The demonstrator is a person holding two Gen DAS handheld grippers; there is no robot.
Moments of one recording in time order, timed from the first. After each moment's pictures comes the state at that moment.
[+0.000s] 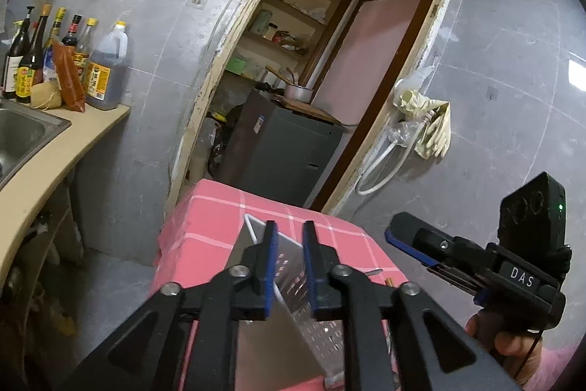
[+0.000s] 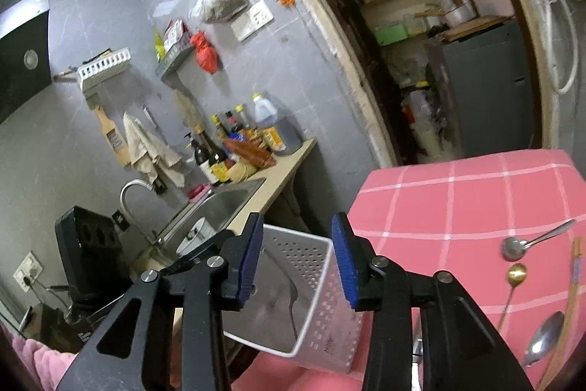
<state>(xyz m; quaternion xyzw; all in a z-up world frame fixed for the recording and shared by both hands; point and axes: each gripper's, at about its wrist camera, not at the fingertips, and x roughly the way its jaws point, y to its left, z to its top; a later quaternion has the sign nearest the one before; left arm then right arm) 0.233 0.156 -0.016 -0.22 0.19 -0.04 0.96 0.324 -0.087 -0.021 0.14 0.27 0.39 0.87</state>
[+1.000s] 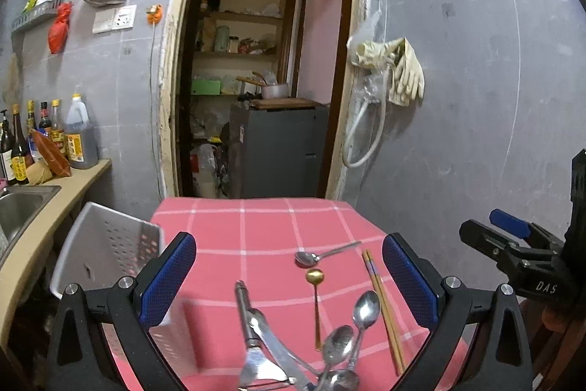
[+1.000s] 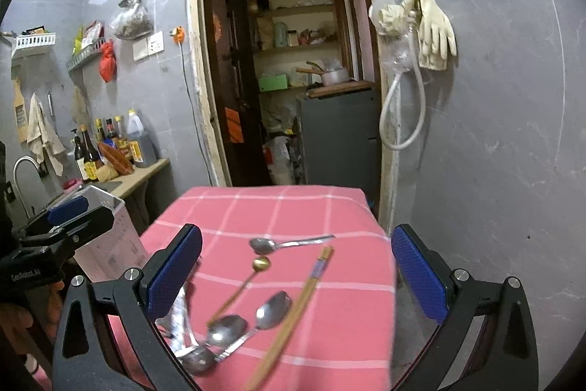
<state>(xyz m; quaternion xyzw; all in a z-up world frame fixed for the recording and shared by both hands) 0.234 -0.042 -0.002 -0.05 0.19 0.00 0.98 0.298 -0.297 -0.009 0.03 0.21 0.16 0.96</state>
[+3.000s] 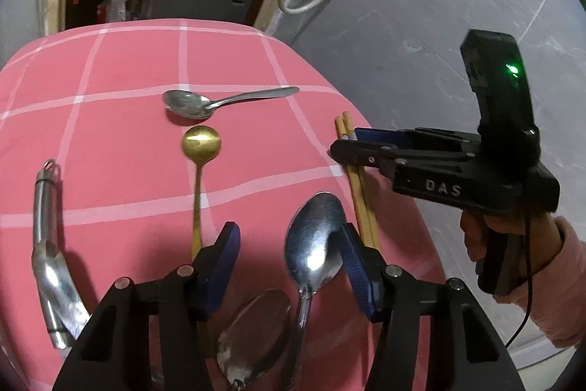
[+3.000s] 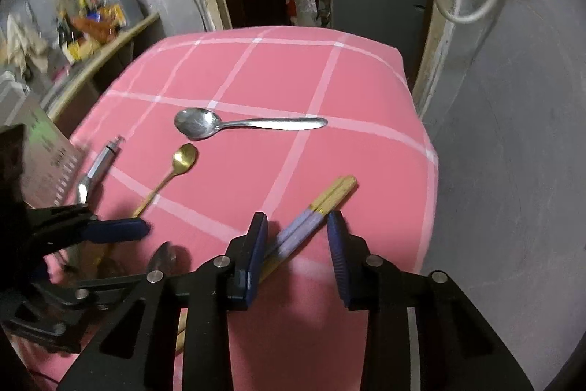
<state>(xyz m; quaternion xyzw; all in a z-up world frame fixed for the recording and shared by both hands) 0.368 -0.095 -0.146 -0.13 0.45 -0.19 0.86 0.451 -0.262 -0.155 -0.05 0.49 0.23 0.84</state>
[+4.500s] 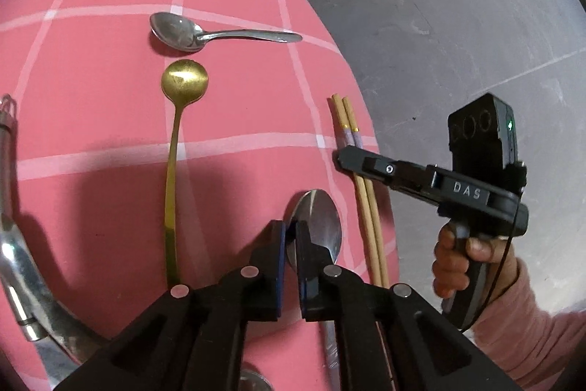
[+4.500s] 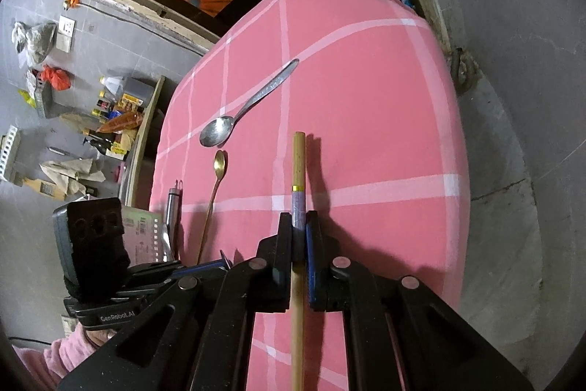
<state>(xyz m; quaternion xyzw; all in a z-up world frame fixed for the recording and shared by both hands) 0.381 -0.082 -0.162 -0.25 0.56 -0.24 0.75 0.442 -0.318 -0.206 0.24 0.58 0.25 0.74</state>
